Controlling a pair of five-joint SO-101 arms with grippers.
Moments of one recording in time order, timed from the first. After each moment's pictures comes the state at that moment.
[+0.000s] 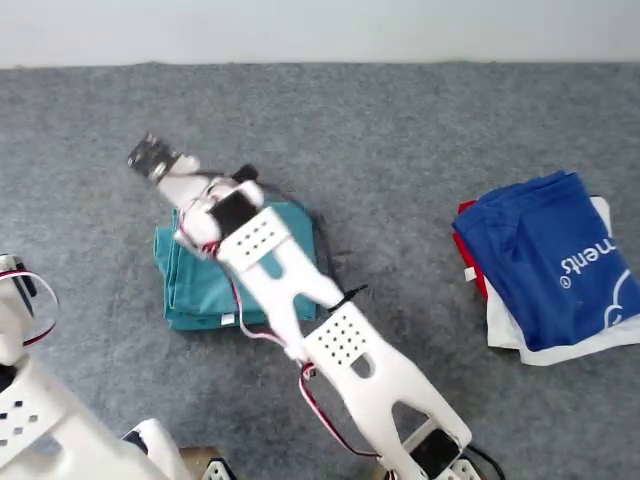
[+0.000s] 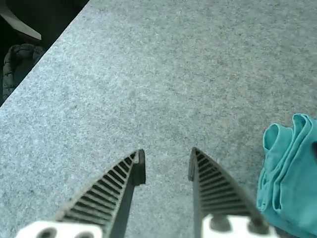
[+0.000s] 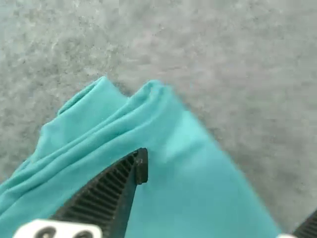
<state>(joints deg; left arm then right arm) -45.7 -45.5 13.1 89.6 -9.4 -46.9 77.6 -93.2 82.0 13.3</state>
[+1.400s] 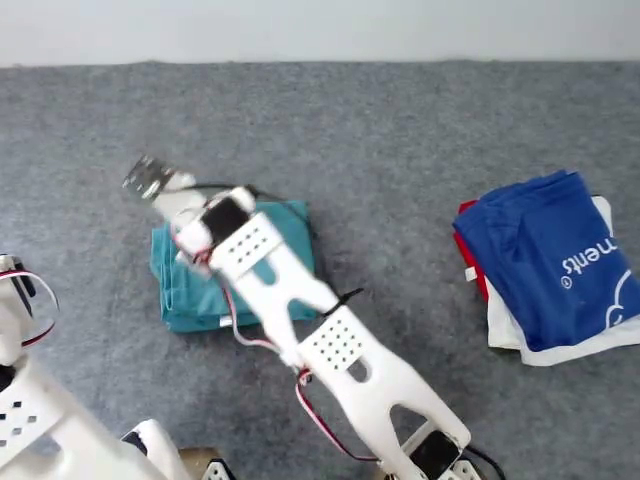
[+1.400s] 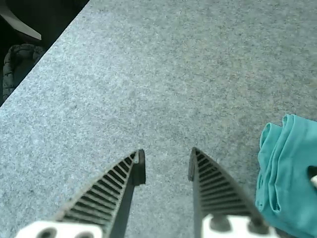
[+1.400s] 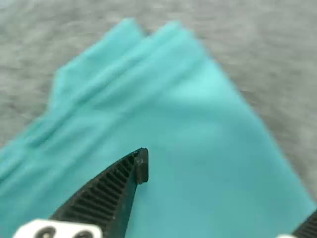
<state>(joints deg) -45.7 -45.5 13.1 89.6 -9.4 -49.2 77.5 -94.2 92.6 13.3</state>
